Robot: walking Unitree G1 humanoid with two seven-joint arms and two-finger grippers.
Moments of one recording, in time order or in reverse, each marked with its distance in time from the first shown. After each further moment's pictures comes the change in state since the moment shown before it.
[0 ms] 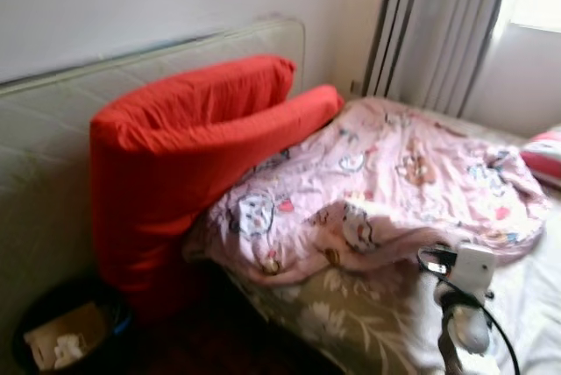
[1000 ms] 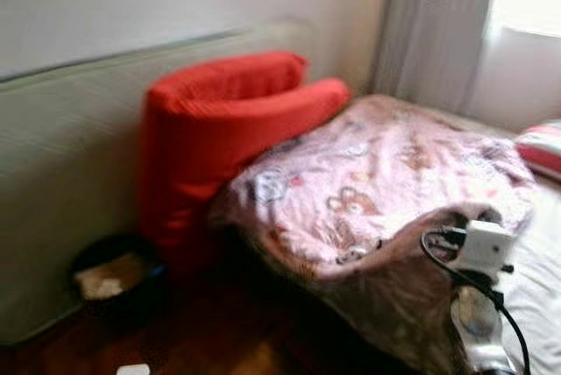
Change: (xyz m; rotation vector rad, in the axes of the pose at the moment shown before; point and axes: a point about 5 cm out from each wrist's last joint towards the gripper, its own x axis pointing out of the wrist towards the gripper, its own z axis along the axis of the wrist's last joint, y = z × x) left arm -0.003 0.005 -0.015 -0.009 0.055 -0.003; right arm 0.010 -0.004 0.041 -0.105 -0.235 -0.076
